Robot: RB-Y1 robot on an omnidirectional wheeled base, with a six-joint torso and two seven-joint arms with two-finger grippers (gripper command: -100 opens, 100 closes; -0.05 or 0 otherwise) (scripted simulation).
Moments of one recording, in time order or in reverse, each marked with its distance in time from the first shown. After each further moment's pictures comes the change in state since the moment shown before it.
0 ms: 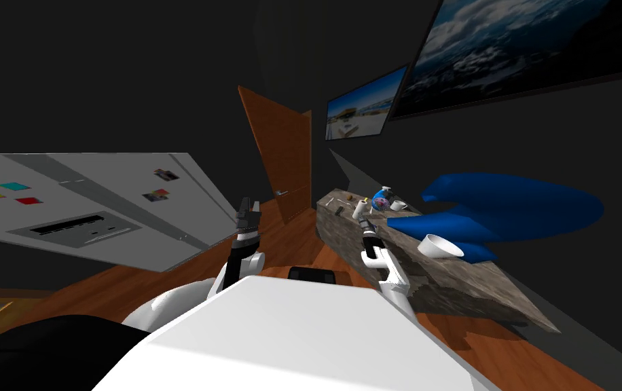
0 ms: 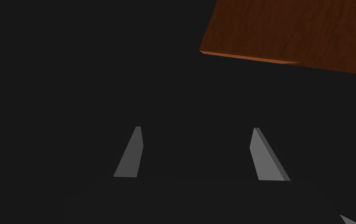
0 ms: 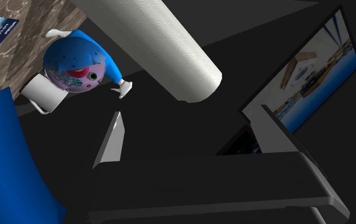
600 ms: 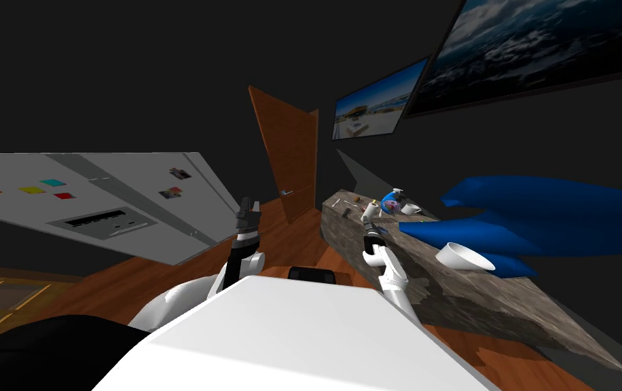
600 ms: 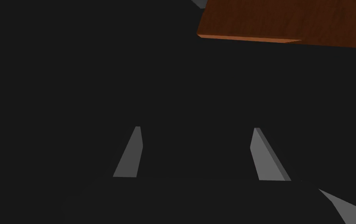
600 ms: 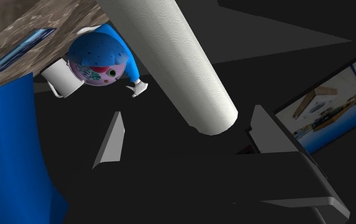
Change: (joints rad) left arm 0.000 0.000 0.000 0.000 0.000 0.000 0.000; right arm -0.062 -0.009 -0.052 0.123 0.155 0.125 -0.017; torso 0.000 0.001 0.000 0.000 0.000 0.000
